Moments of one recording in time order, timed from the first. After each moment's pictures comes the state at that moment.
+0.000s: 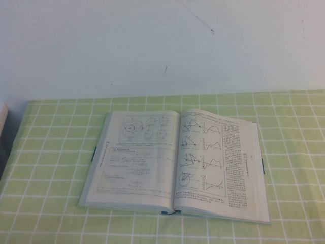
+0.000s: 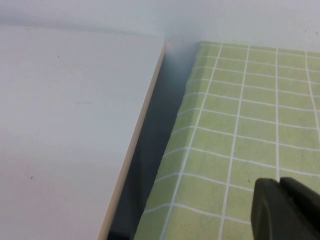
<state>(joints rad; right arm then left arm) -0.16 -0.01 0.02 0.04 0.43 -0.32 0.19 -0.01 0.02 -0.13 0.35 0.03</state>
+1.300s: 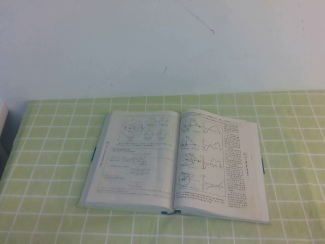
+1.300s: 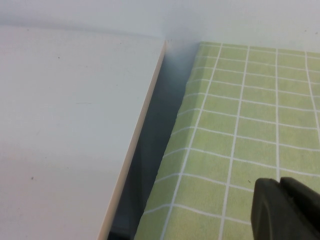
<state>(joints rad) -0.07 -0.01 0.02 0.04 0.43 -0.32 0.19 -0.01 0.02 -0.13 0.35 0.04</state>
